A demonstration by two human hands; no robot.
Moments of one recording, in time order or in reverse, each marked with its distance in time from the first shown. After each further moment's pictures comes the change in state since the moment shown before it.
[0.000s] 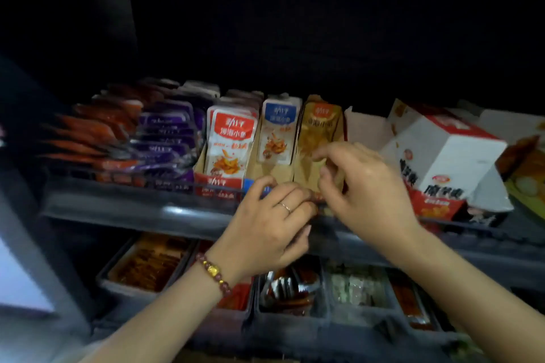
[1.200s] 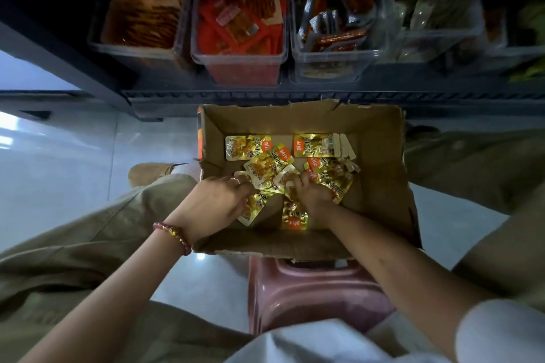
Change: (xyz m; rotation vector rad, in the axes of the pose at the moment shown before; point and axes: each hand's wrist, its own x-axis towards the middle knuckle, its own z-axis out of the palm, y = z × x) left_hand -0.335 0.099 -0.039 -0.434 -1.108 -0.253; right_hand -0.425 -0.190 0.218 0.133 -1.662 0.472
